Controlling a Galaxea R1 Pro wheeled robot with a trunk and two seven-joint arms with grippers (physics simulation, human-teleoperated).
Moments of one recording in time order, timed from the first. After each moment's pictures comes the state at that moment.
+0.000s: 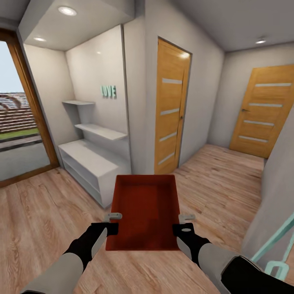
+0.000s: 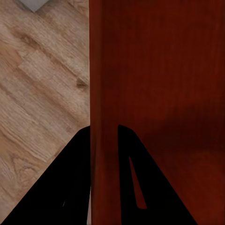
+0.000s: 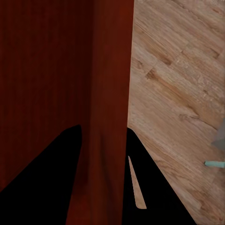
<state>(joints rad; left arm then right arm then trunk) -0.67 -0.05 -0.12 -0.53 0.16 0.45 0.09 -0.83 0.13 0.61 -0.07 -0.51 0.01 -0.30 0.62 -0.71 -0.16</state>
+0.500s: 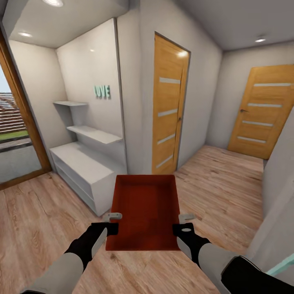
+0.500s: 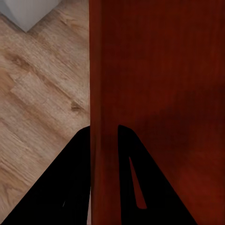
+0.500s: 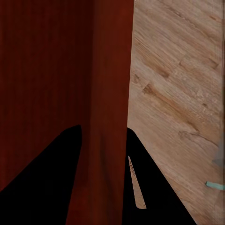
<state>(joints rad) -0.67 -0.05 -0.12 -0.53 0.16 0.45 0.09 -0.83 0.13 0.61 -0.07 -0.51 0.01 -0.30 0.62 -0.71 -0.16</state>
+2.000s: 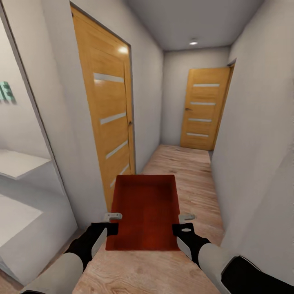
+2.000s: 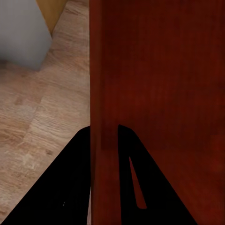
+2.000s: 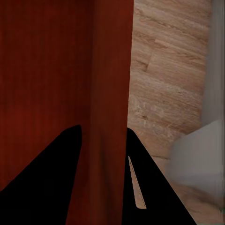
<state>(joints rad) -0.67 -0.05 -0.12 -0.53 0.16 0.45 0.09 -0.83 0.13 0.61 -0.07 -0.51 0.01 -0.30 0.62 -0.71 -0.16</state>
